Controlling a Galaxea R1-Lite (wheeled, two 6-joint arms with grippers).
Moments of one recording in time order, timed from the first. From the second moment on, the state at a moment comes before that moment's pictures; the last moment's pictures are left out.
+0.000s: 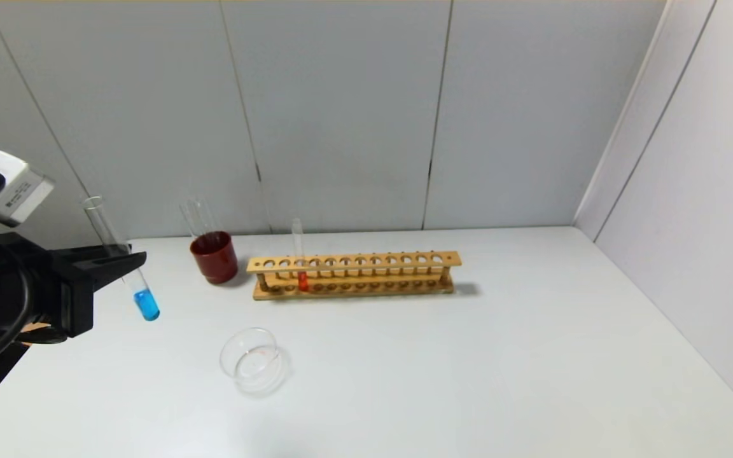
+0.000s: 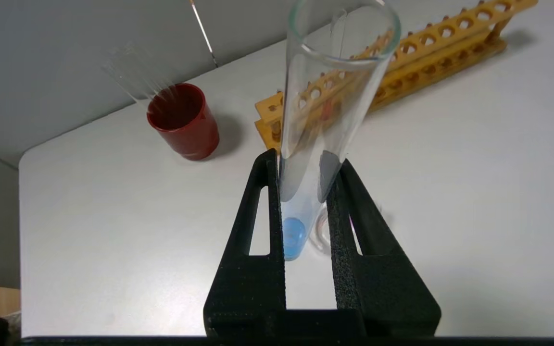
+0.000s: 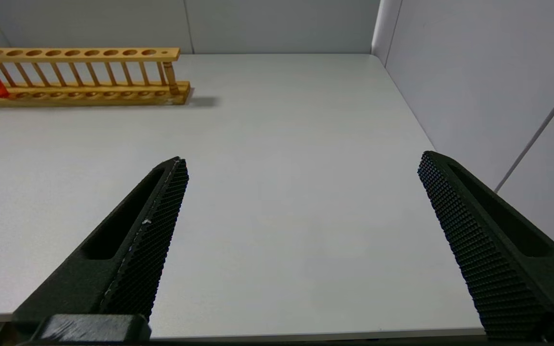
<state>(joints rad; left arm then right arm) -0.06 1.17 -0.66 -0.22 -0.27 0.24 0.00 0.00 0.00 0.00 0.00 0.00</state>
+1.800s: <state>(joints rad) -0.06 1.33 -0.70 -0.14 -0.37 0.76 0.00 0.00 0.00 0.00 0.00 0.00</state>
